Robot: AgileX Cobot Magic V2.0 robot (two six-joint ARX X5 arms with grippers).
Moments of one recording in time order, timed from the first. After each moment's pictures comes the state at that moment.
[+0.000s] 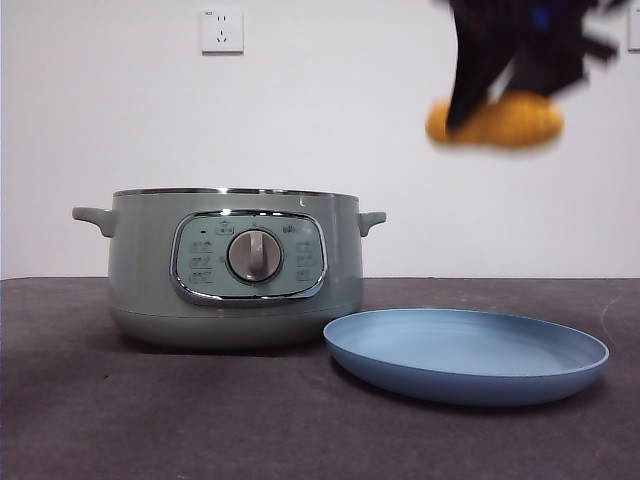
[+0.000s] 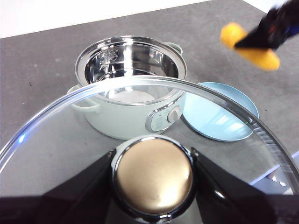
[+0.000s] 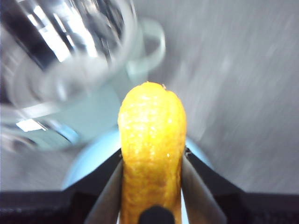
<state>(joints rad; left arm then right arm) -0.40 0.46 1.11 -1.11 0.10 -0.02 0.47 1.30 1.05 -0.50 -0.03 0.04</state>
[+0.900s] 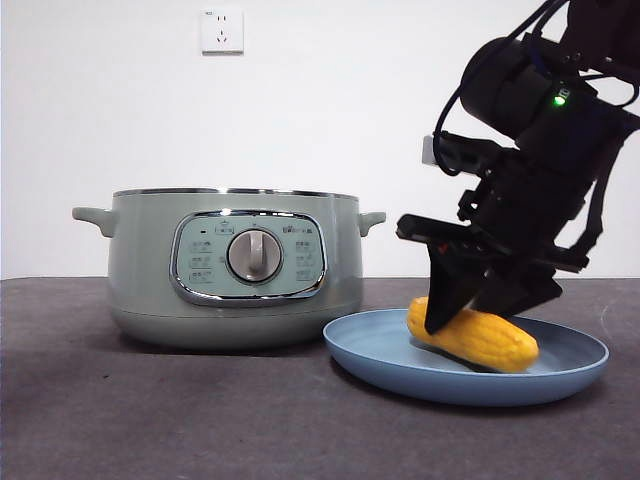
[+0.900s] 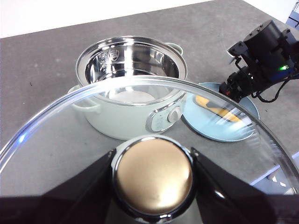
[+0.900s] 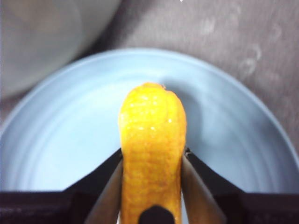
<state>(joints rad) -0.40 0.46 1.11 -1.10 0.10 -0.02 0.47 1.63 0.83 -0.13 -0.08 0.11</state>
